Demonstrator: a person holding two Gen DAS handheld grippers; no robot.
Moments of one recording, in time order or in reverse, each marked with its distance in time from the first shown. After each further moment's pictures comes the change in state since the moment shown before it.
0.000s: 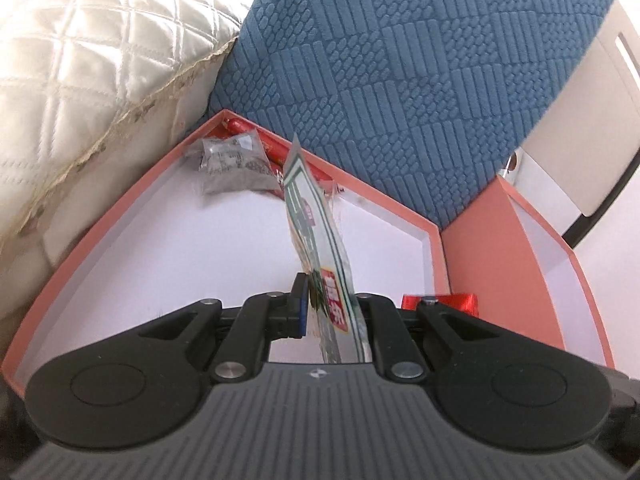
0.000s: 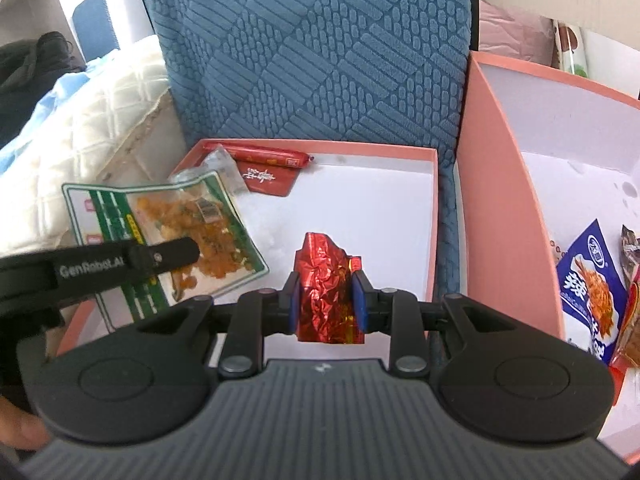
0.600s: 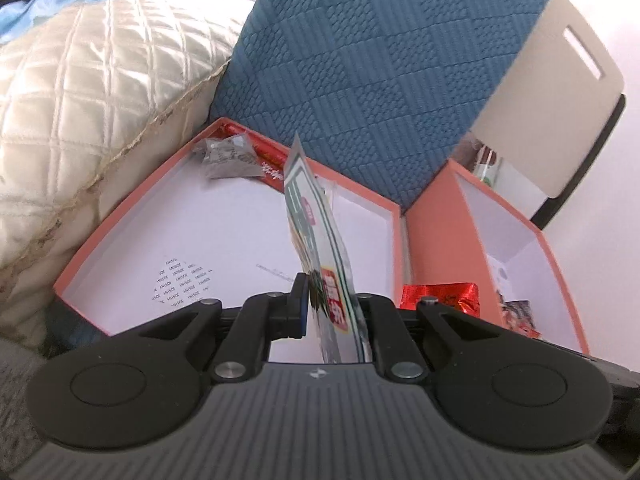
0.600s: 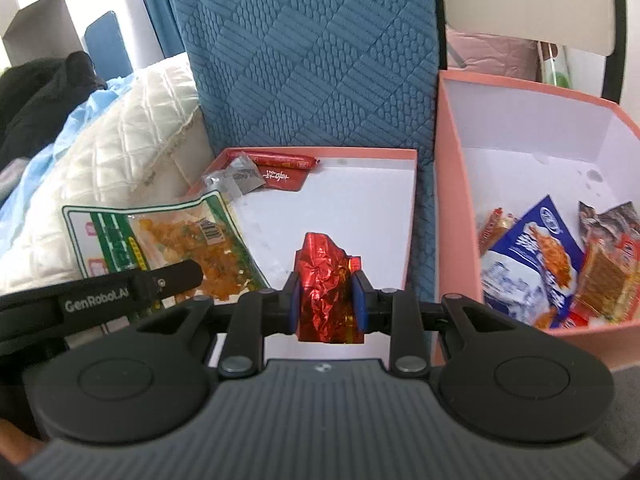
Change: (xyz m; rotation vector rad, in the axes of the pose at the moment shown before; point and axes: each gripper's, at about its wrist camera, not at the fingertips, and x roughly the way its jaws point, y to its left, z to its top) left arm -0.091 -0.041 -0.036 0.036 -0.036 0.007; right arm -0.086 -0.001 -0.028 0.032 -0.044 0.022
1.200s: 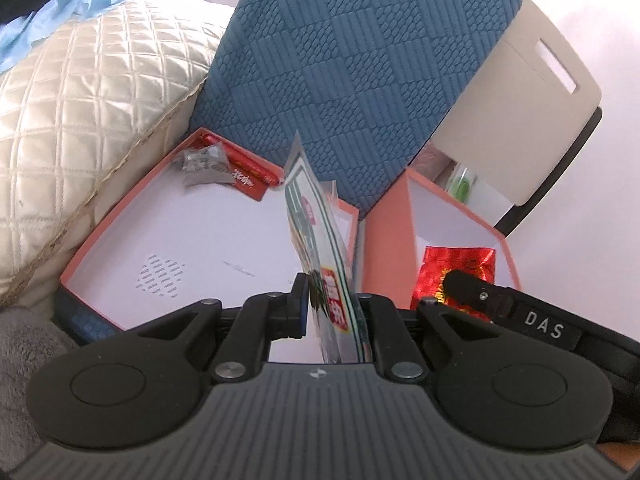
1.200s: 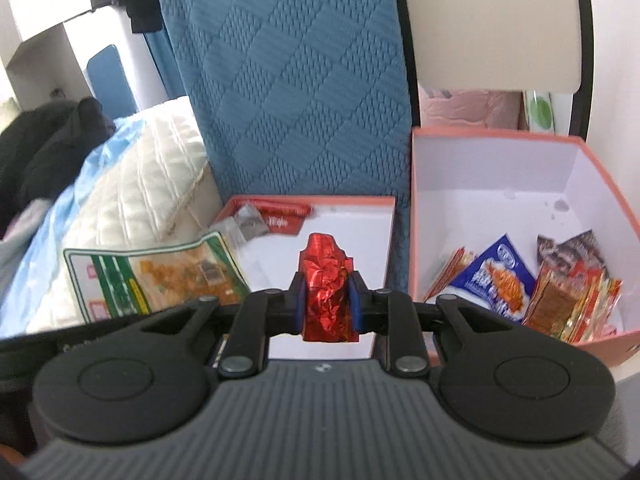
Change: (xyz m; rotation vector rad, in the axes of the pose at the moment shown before) left arm -0.046 -0.046 0.018 -0.040 0.036 -0.024; right arm -0.072 -0.016 0.046 0.032 -0.072 0.010
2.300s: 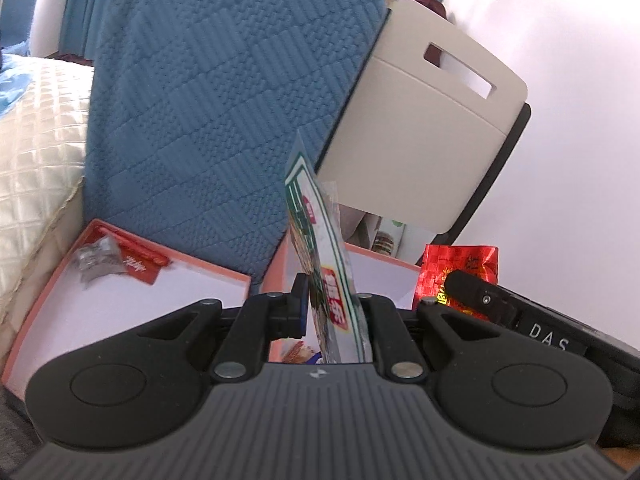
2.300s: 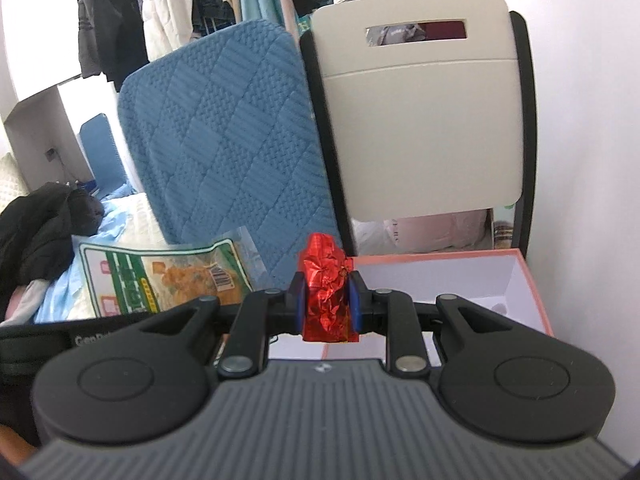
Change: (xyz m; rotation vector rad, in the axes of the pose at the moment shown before) left arm 0.021 -0.167 0.071 0.175 -0.050 -0.083; right arm -0.061 -0.089 0.100 0.016 -0.169 -0.028
